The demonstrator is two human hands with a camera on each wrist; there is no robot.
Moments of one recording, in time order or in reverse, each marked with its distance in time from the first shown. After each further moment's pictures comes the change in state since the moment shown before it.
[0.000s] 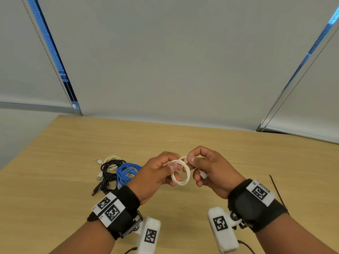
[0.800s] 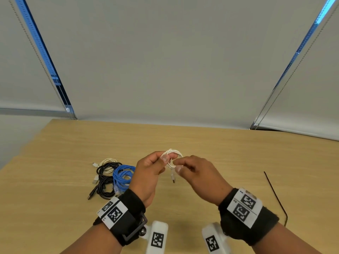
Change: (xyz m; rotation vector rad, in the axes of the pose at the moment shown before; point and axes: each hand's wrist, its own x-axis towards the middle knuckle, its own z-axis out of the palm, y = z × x) left_hand 0.006 -0.010 0.013 -0.057 0.337 0.020; right_hand -0.010 0.010 0.021 -0.832 0.180 -0.258
